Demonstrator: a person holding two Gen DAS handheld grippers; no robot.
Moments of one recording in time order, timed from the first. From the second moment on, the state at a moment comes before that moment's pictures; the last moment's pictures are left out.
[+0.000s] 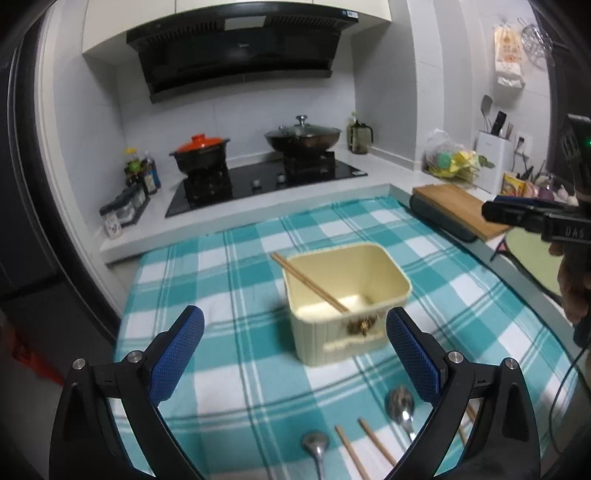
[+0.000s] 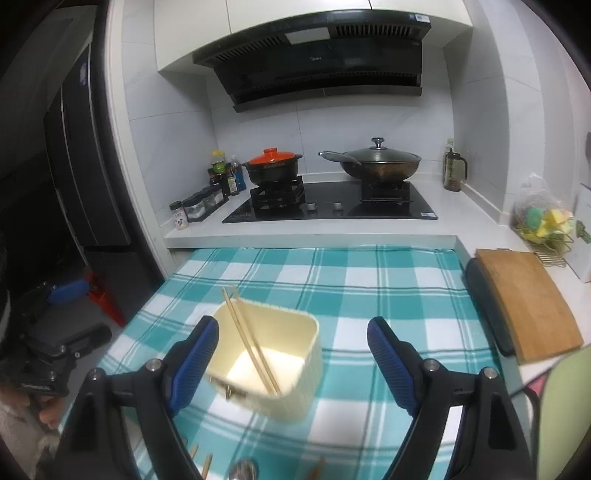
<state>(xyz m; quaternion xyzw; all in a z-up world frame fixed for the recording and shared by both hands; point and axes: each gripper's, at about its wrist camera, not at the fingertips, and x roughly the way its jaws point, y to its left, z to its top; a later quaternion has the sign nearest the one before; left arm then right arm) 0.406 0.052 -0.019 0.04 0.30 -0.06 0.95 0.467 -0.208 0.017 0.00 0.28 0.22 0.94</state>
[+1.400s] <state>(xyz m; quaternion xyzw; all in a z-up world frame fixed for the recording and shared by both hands) 0.213 0.051 -0.189 -0.06 0.40 0.02 0.91 0.214 -0.291 -0.188 0.02 0.35 0.07 0.93</state>
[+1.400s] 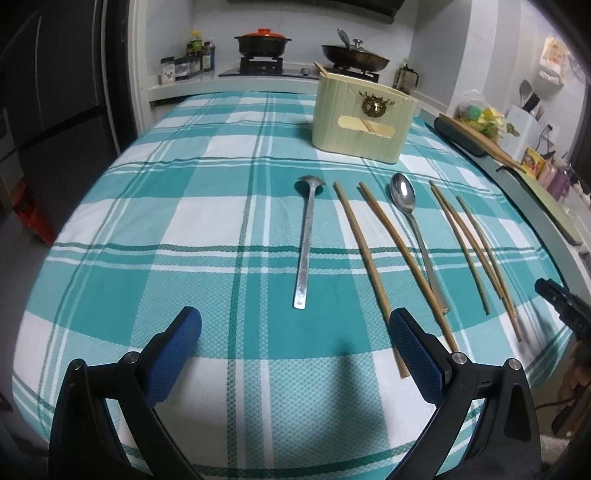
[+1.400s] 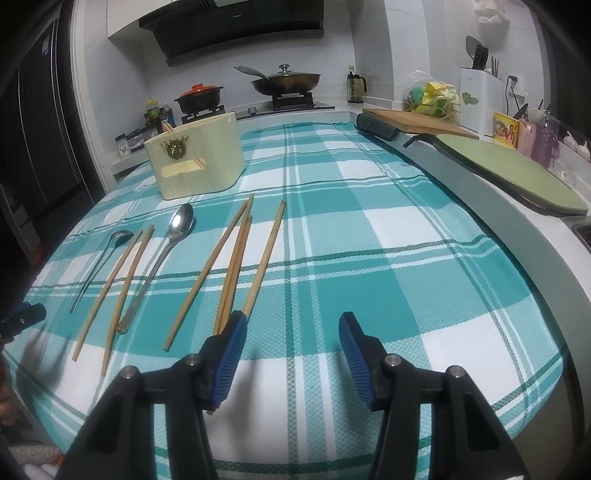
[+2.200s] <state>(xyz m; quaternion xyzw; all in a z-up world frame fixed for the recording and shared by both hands) 0.293 0.069 -0.184 -0.04 0.41 0.01 0.91 0.301 -0.269 -0.173 0.00 0.39 0.09 0.92</state>
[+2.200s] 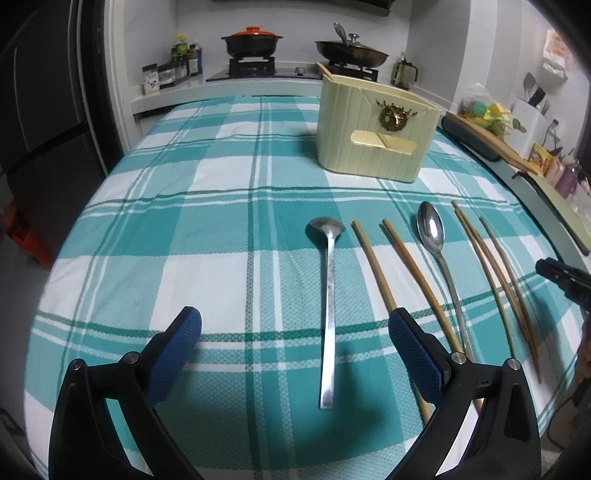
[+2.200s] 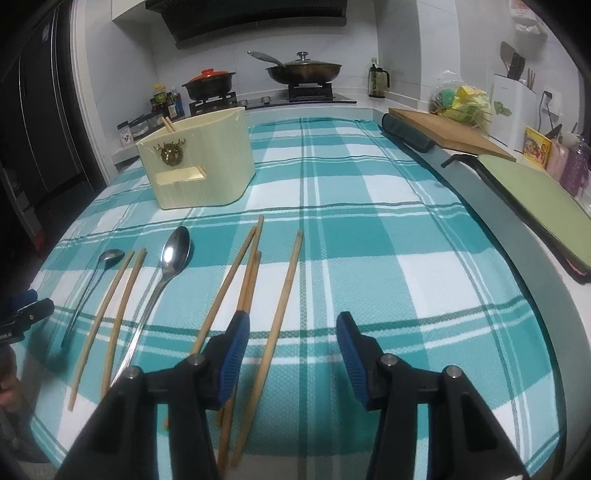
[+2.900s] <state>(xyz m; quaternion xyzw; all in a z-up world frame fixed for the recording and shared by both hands) 0.368 0.054 -0.209 0.01 0.46 -0.01 0.89 0.384 -0.247 -0.207 -0.02 0.46 0.11 0.88</state>
